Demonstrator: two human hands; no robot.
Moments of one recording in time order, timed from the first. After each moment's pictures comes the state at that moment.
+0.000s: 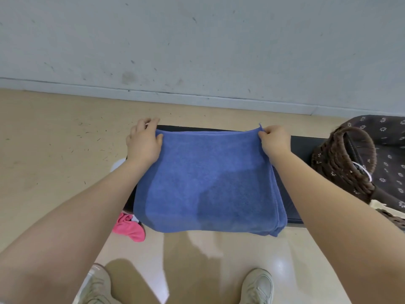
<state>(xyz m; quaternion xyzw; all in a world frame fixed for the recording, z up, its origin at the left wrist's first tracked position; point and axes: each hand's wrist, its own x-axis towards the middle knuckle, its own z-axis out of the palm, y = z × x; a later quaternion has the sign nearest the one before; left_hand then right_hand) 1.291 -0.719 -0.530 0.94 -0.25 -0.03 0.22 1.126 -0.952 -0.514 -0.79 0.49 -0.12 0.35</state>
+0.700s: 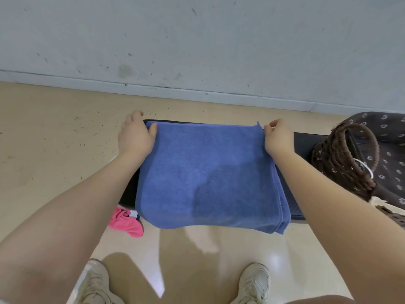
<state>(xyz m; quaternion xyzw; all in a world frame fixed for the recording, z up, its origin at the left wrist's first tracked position) 1.299 -0.715 -0.528 0.94 -0.18 -0.02 0.28 1.119 -0.951 -0.517 -0.76 0.52 -0.16 0.36</state>
